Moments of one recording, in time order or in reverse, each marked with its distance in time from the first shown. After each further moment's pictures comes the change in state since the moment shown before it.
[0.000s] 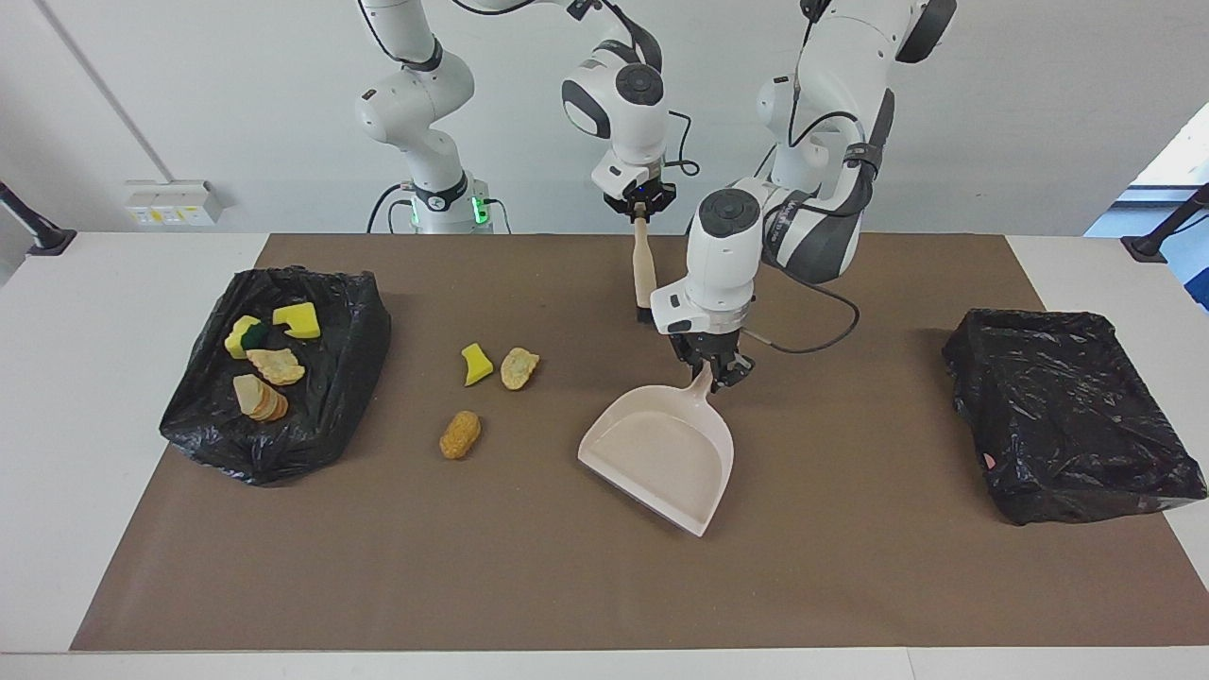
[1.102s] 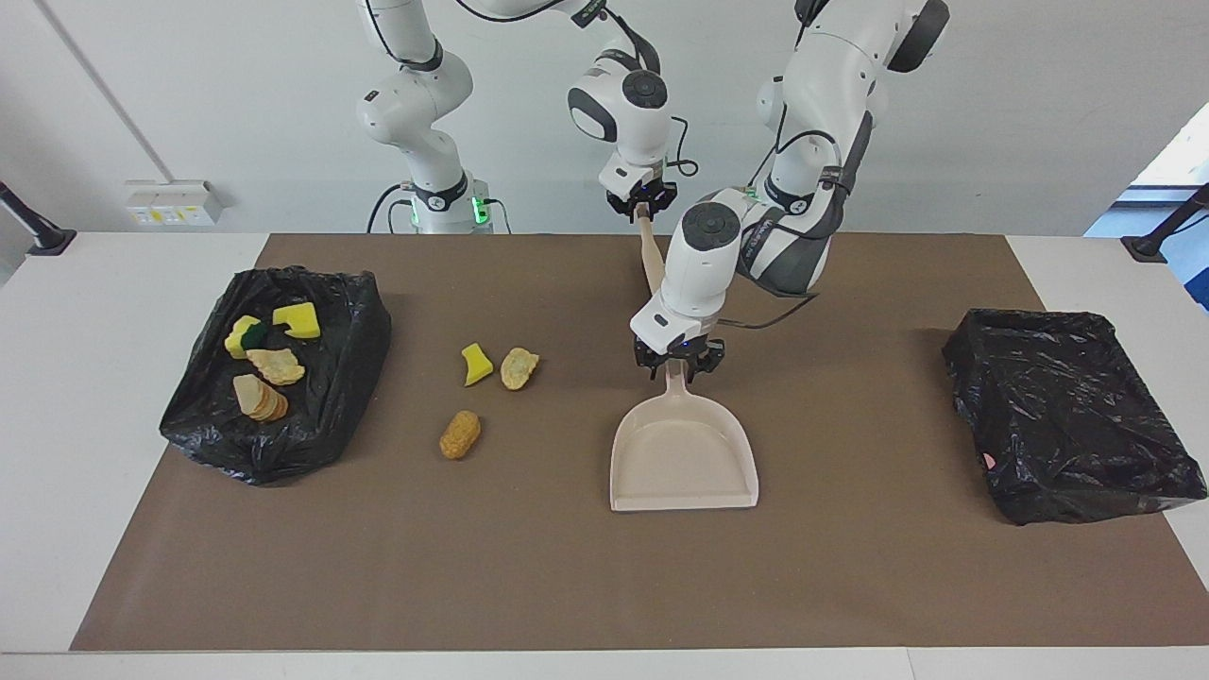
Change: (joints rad) left arm -0.046 0.042 -0.007 -0.038 -0.106 0.106 -0.702; right arm 0.129 0.058 0.016 -0.093 0.007 0.178 0.011
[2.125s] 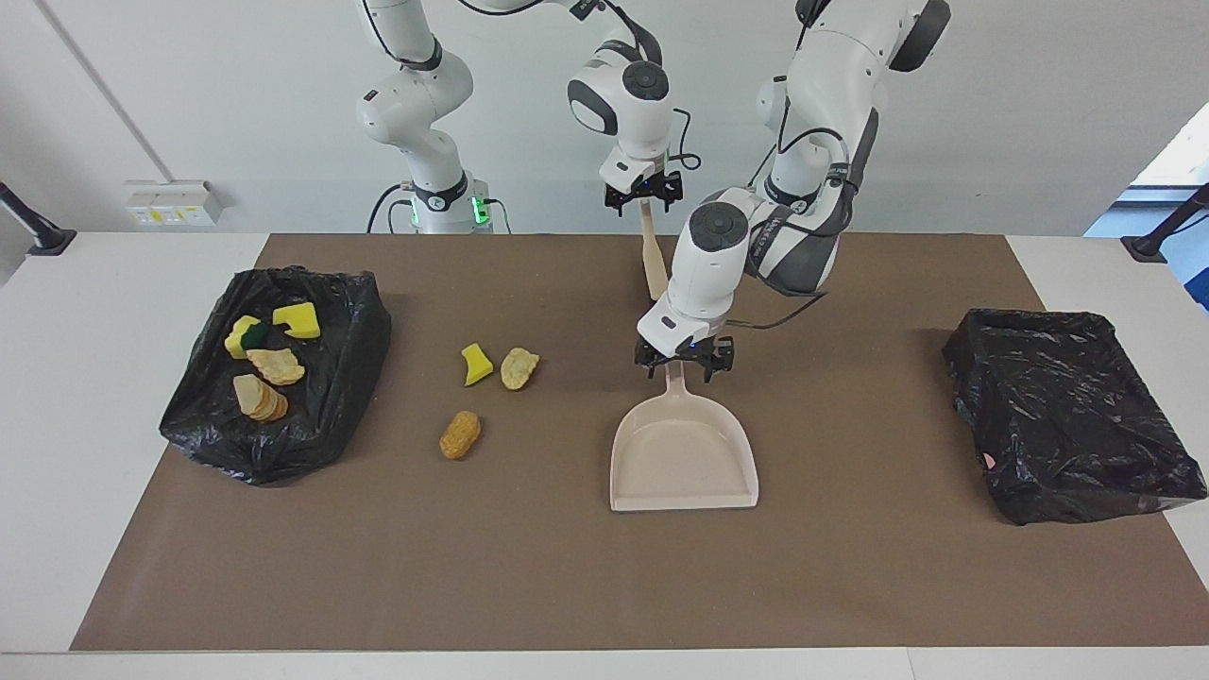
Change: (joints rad) left arm 0.002 -0.002 0.014 0.025 -0.004 -0.033 0.000; right arm -0.008 -0.012 0.004 0.016 0.000 -0.025 -0.002
